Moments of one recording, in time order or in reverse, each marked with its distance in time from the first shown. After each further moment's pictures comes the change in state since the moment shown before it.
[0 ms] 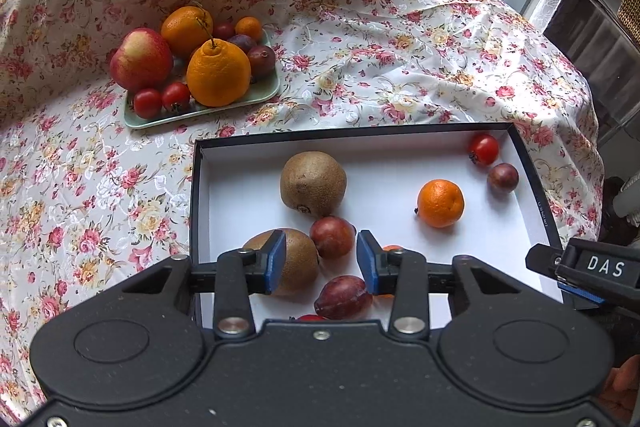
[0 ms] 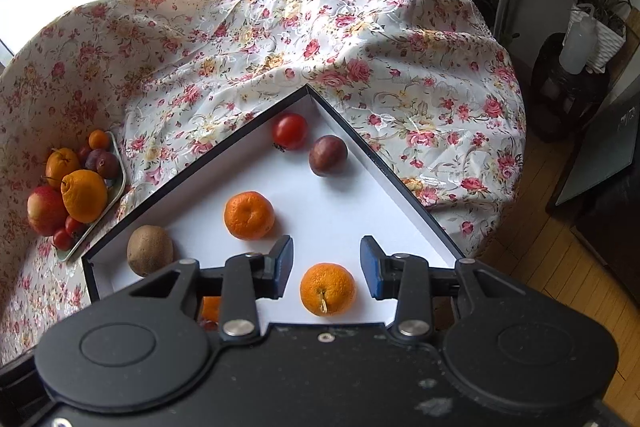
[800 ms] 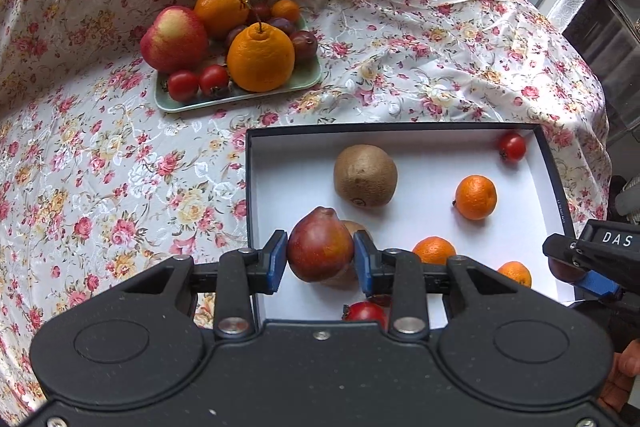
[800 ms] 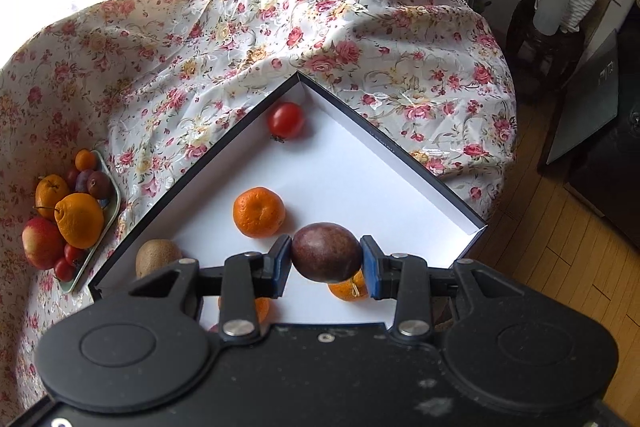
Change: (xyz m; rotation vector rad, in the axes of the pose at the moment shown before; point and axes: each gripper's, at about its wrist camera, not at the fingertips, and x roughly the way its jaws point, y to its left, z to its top) left arm 0.001 0.039 0.015 -0.022 0.083 -0.022; right arm 0.006 0.014 0.000 0.137 0.029 -0.056
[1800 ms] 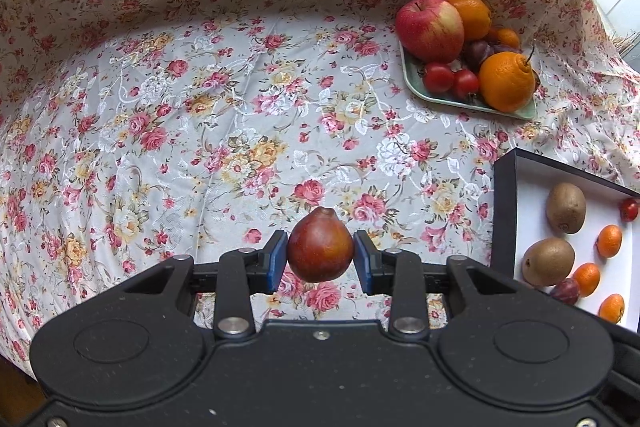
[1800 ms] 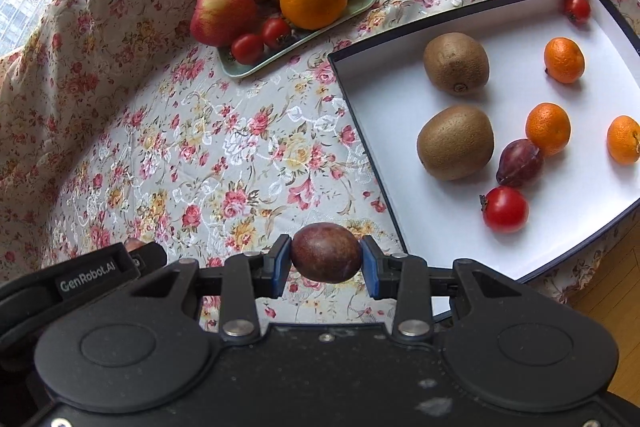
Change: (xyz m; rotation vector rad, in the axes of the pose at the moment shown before) left arm -0.031 0.188 -0.027 -0.268 0.047 0.144; right arm -0.008 0.190 -0.143 -0.353 0.222 0.205
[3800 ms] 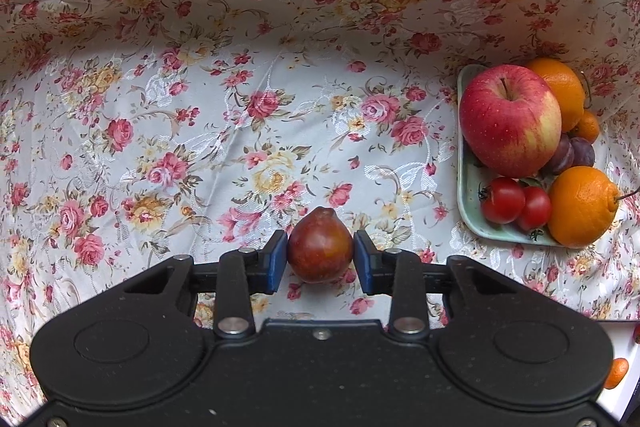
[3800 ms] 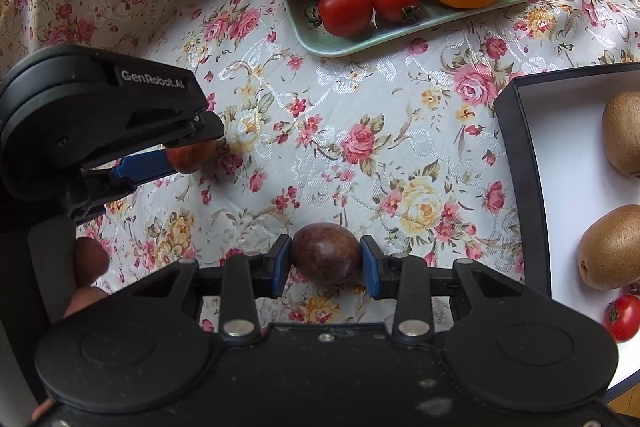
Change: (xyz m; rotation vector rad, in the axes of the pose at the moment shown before) left arm 0.110 0.021 0.109 -0.130 0.074 0.006; right arm 0.102 0.085 0.062 -0.152 0.208 0.023
